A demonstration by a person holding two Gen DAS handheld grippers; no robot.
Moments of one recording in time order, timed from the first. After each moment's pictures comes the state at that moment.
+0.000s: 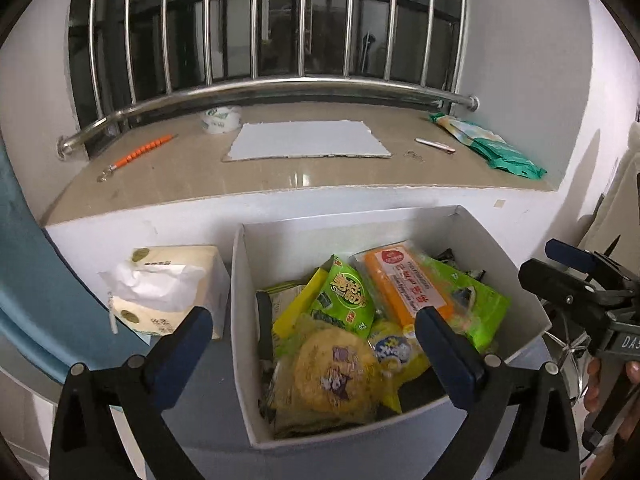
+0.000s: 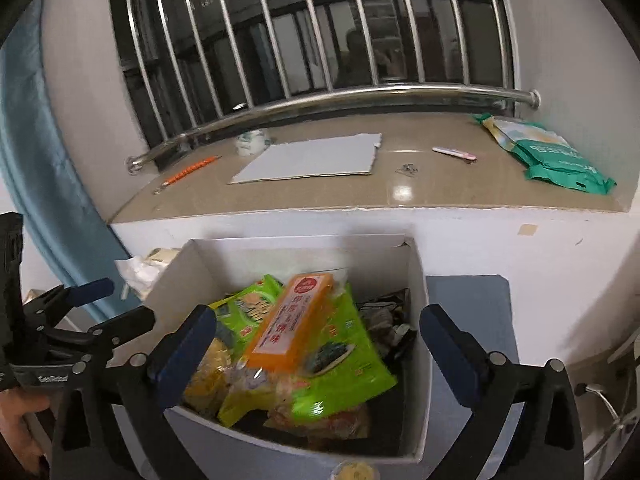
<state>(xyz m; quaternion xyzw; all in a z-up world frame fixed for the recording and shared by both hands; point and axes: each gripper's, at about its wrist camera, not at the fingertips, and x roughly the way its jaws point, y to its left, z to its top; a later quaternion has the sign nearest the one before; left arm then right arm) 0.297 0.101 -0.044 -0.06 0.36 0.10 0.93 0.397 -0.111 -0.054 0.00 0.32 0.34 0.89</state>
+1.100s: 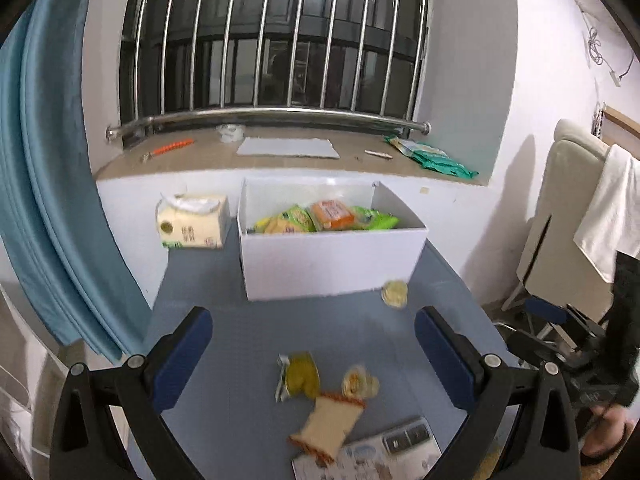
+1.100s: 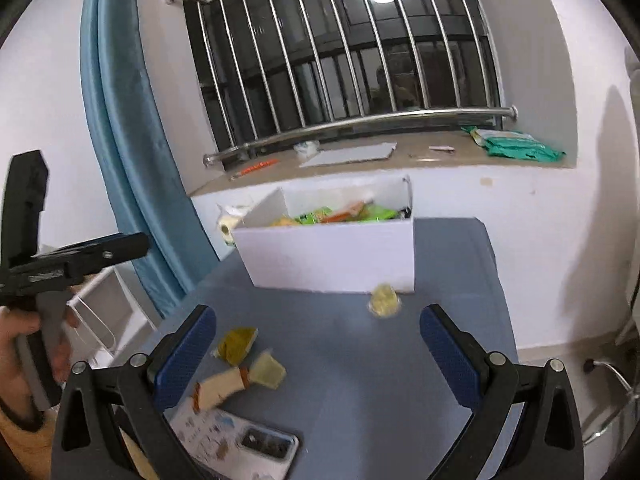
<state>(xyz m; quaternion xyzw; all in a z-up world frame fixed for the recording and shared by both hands) 0.058 0.003 -0.029 -0.09 0.29 0.08 0.95 0.165 -0.243 -0.087 0.02 0.25 0.38 0.89</state>
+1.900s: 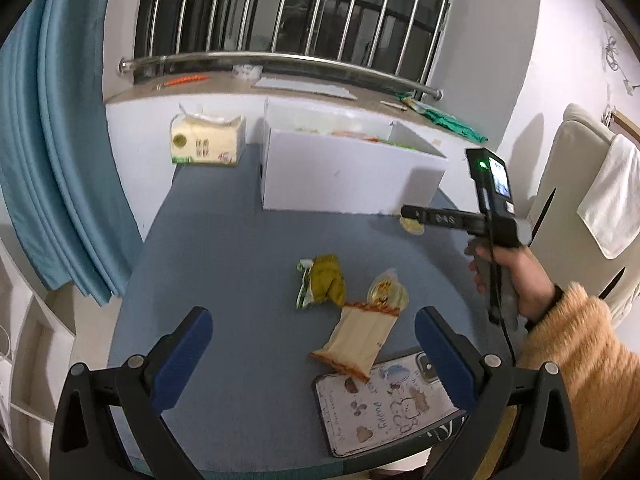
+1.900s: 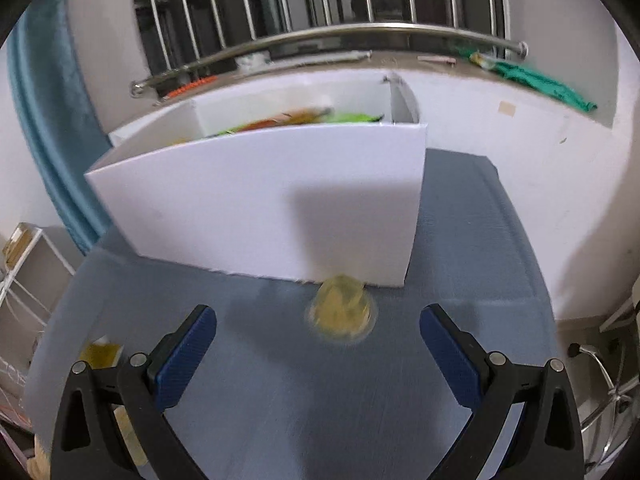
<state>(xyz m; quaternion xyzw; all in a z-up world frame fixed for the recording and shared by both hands) 0.016 0.028 -0.109 -0.14 0.35 0.08 0.92 0.322 -0.149 -0.184 -0.05 0.37 0.32 0.87</state>
